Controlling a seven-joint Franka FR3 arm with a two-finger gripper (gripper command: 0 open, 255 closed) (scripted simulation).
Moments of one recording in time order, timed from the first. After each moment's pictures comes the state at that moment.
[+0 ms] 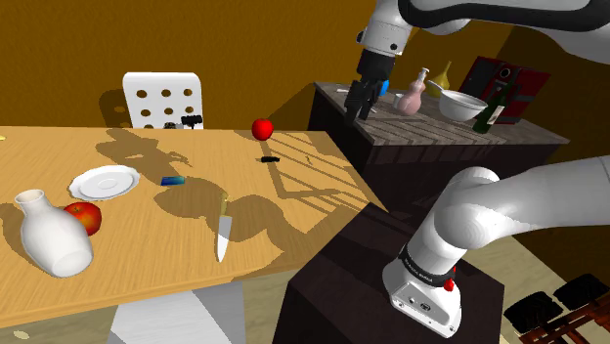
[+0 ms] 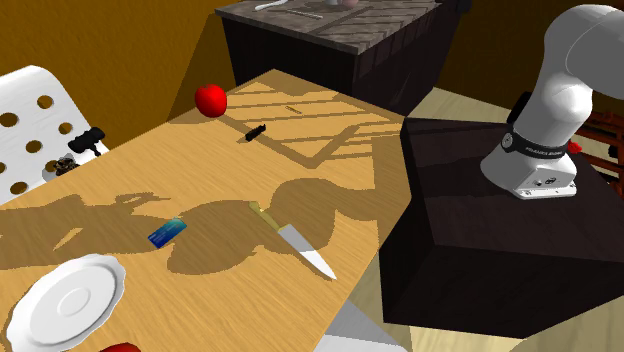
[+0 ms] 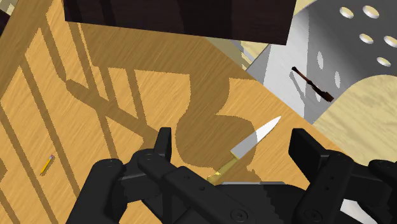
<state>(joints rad) 0.00 -0.80 0.01 -2.45 0.09 1.65 -0.09</state>
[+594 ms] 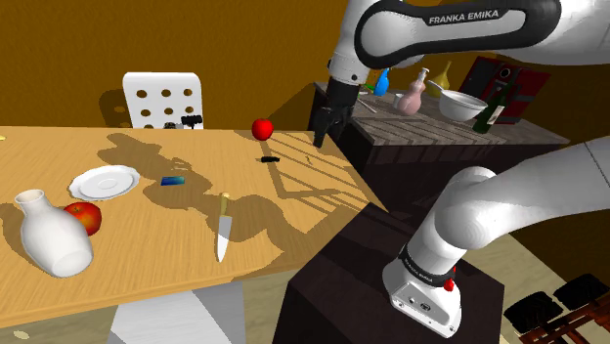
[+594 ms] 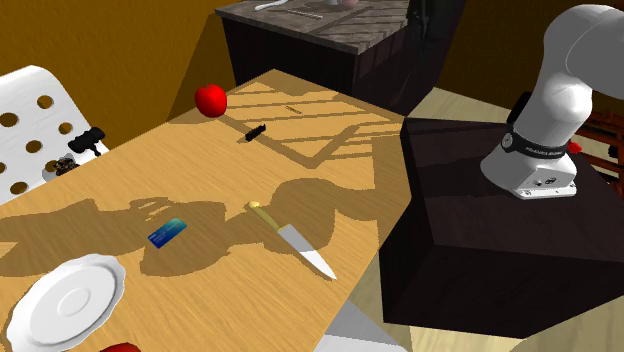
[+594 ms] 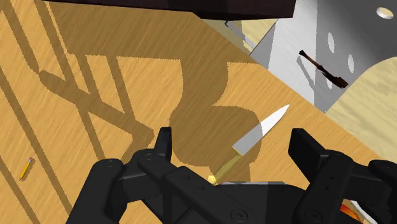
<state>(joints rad) 0.01 -0.65 0.09 -2.54 0.13 1.90 0.00</state>
